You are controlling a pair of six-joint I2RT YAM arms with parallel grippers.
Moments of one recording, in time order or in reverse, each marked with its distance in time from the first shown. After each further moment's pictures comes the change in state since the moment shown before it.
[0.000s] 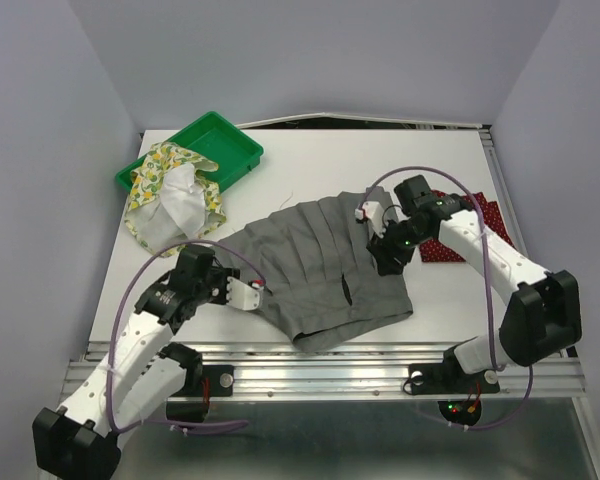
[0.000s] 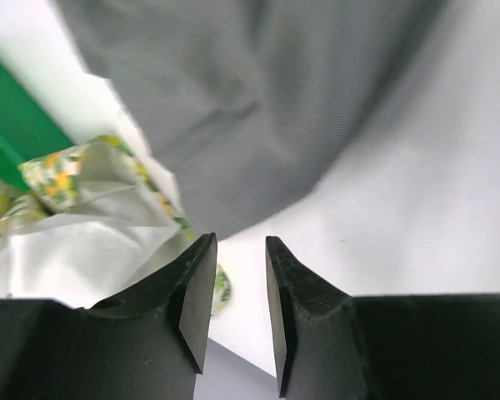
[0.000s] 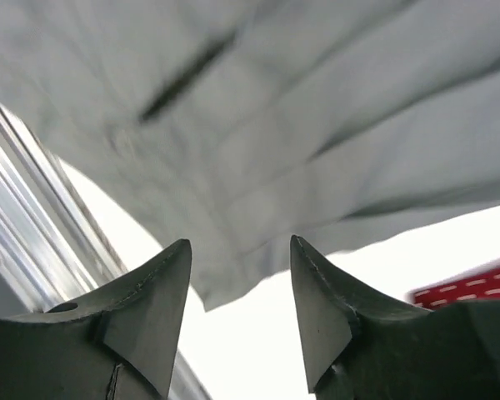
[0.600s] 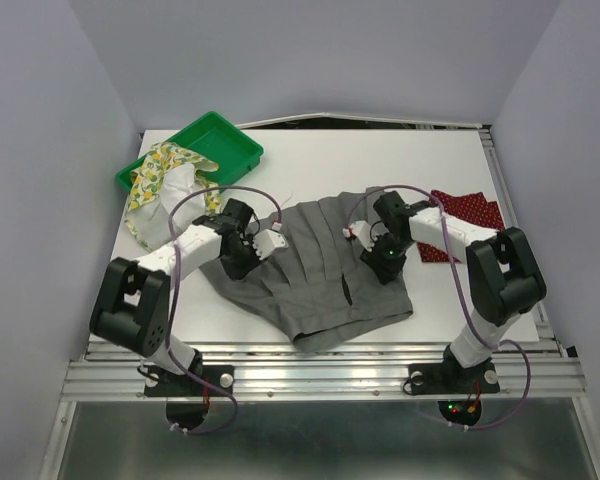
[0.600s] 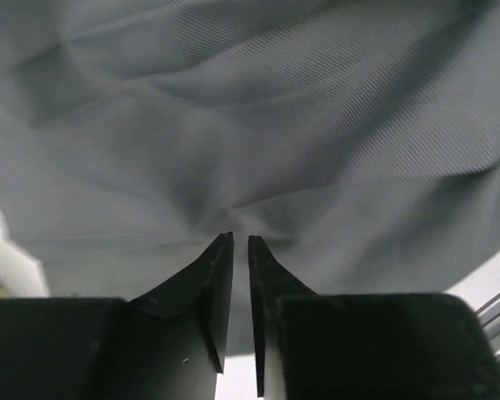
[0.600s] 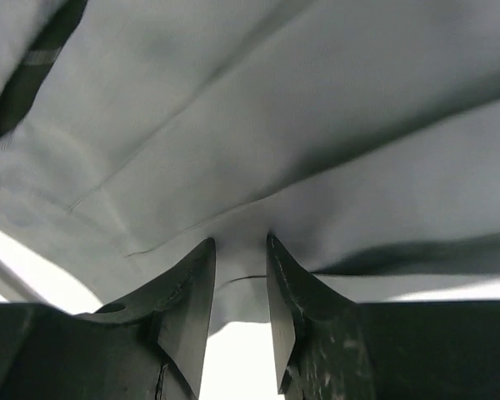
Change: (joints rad) left arm 0.003 0.760 0.431 0.027 0.136 -0.635; right arm 0.009 0.275 0.040 0.131 0.121 0.010
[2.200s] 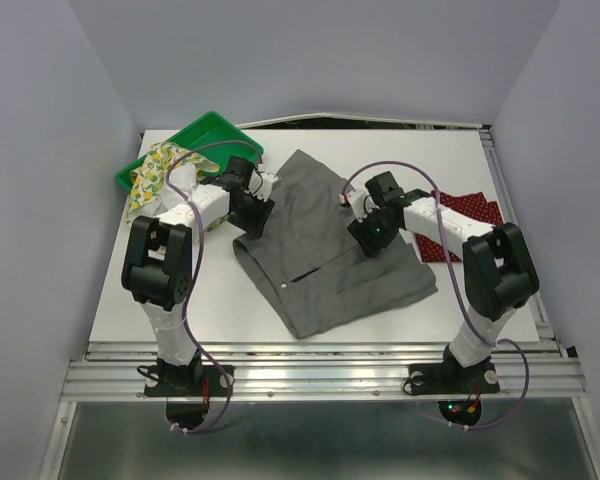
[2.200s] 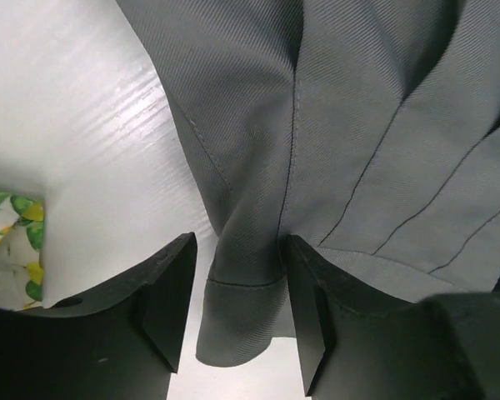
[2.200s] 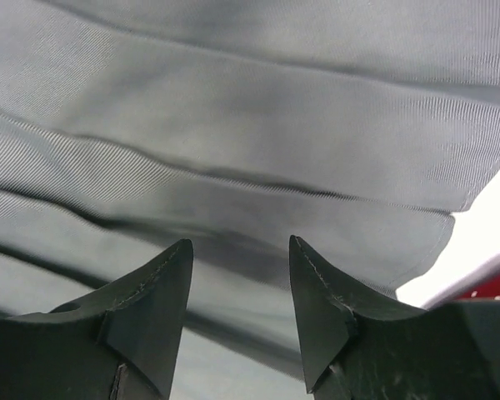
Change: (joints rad) left arm 0.089 0.380 0.423 0.087 -0.008 -0.499; right arm 0.043 0.023 0.080 0.185 0.144 0.273
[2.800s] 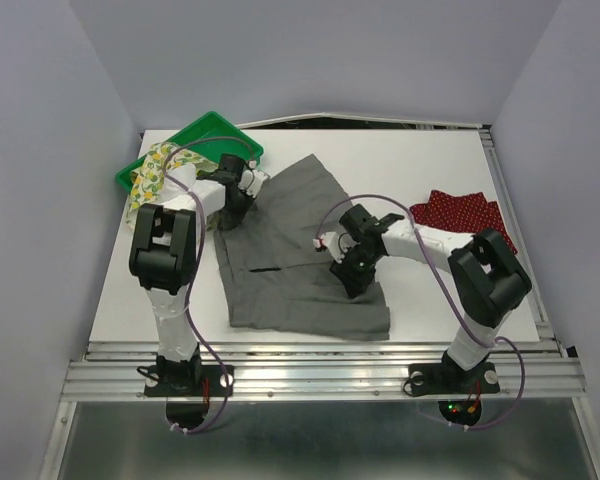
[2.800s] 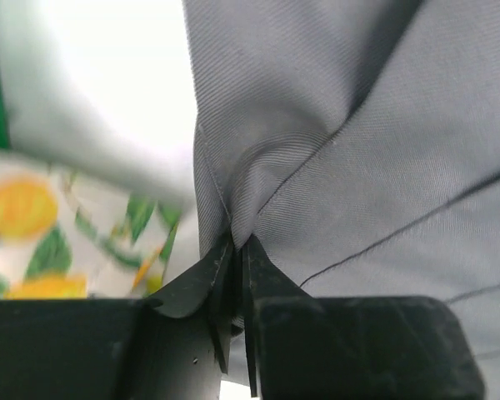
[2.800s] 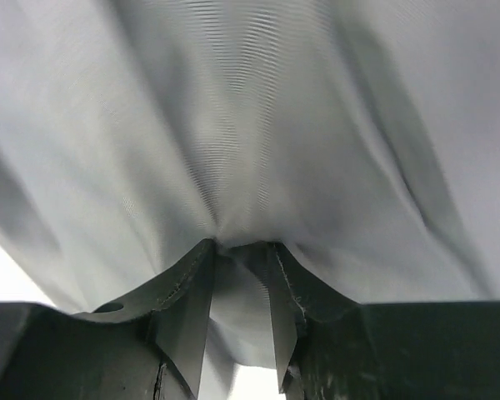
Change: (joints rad) left arm 0.109 0.122 0.018 0.086 -0.143 0.098; right arm 0.145 0.018 -0.108 -0.034 -0.172 -0.046
